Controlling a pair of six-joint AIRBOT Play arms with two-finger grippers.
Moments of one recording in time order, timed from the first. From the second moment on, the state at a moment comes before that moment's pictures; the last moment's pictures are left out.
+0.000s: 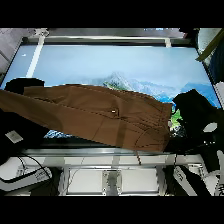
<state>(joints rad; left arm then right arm) 0.53 -1.29 1.60 1.60 -1.36 -1.48 -0.52 -0.90 0.43 -1.23 1.53 1.05</state>
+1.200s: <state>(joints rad) 0.53 -1.29 1.60 1.59 -1.35 -1.48 -0.52 -0.94 0.46 -1.19 1.51 1.03</state>
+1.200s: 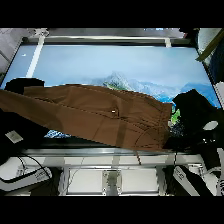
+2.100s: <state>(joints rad) 0.52 -1.32 1.72 1.55 -1.32 -1.46 -0.52 -0.94 0.80 -1.03 1.67 1.16</state>
